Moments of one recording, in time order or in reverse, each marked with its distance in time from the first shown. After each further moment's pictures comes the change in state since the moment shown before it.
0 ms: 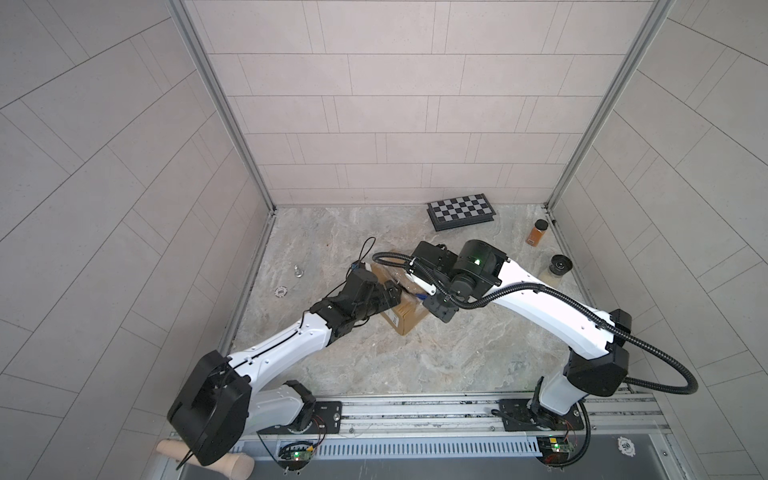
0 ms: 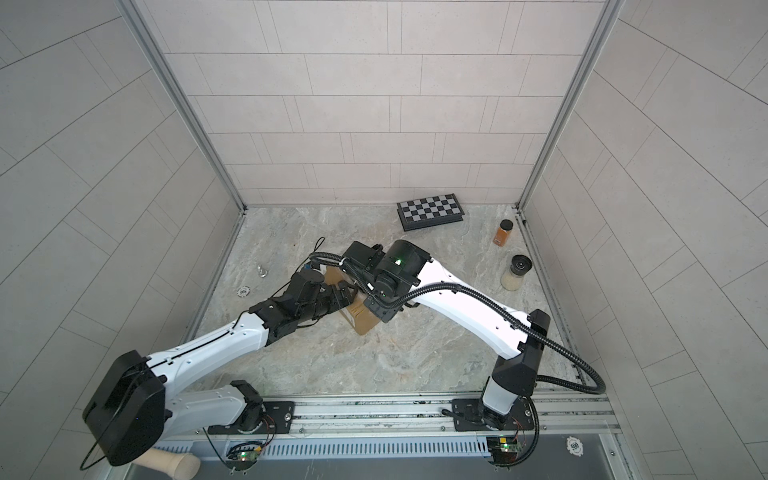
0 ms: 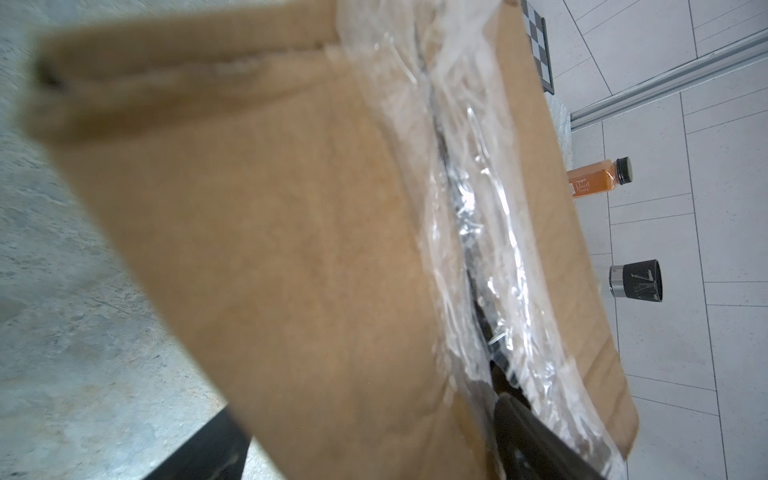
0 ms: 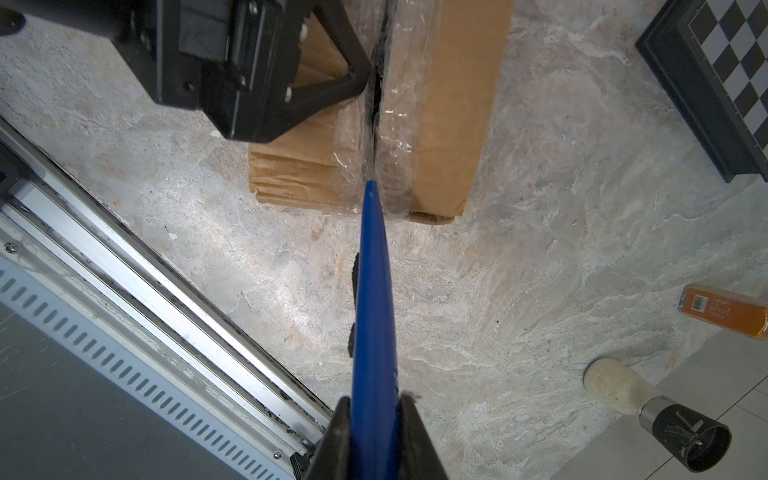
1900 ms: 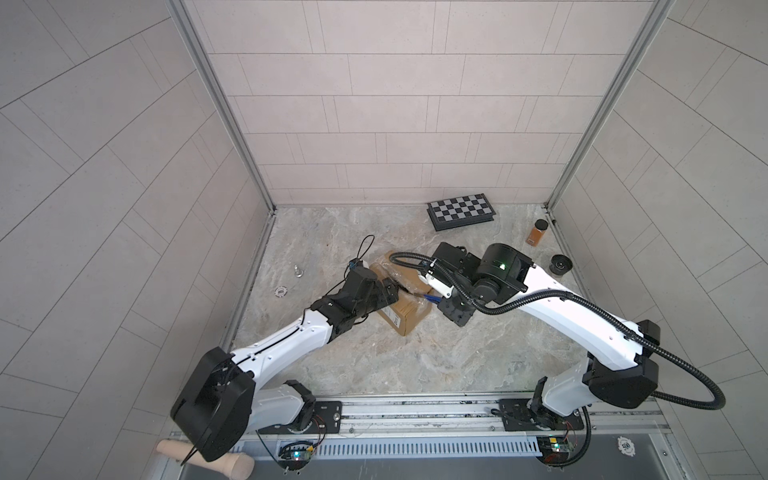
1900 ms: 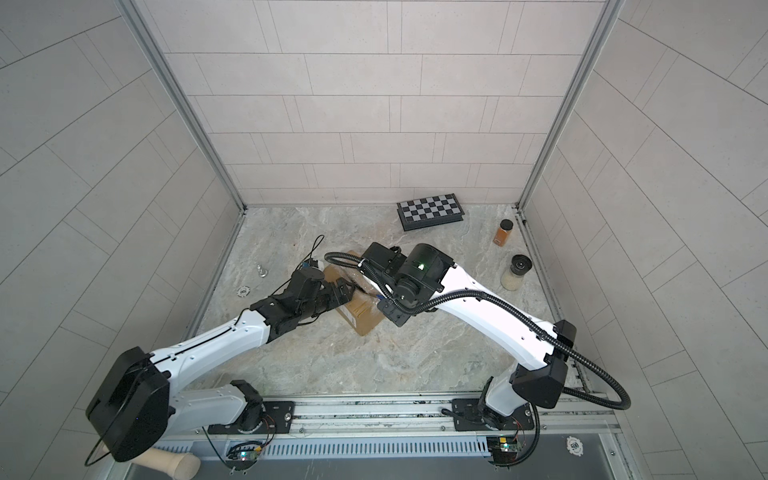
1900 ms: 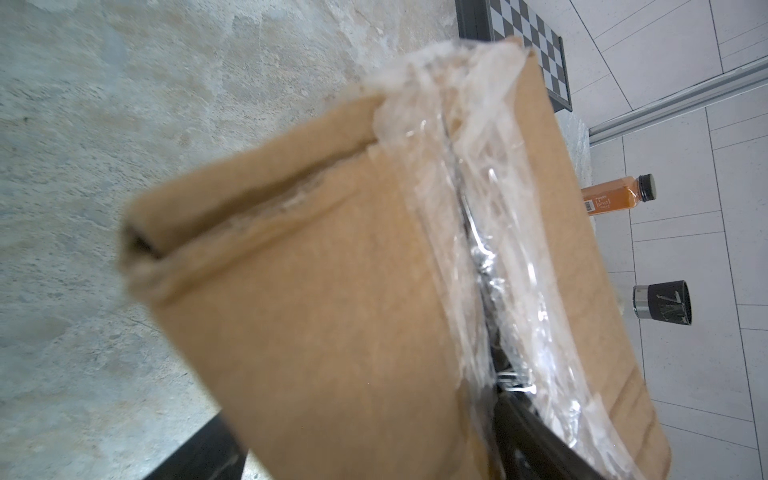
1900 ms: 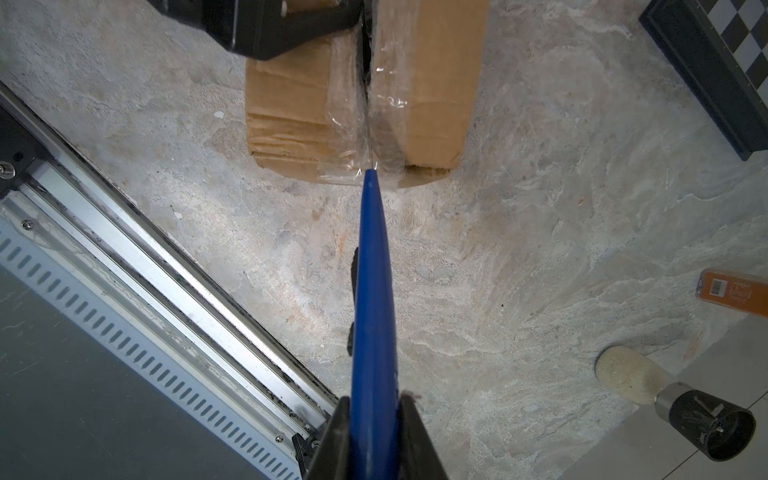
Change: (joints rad) left arm 0.018 0.024 0.013 -0.006 -0.040 0.020; right arm -0.027 -0.119 -0.103 0.011 -0.033 -0.012
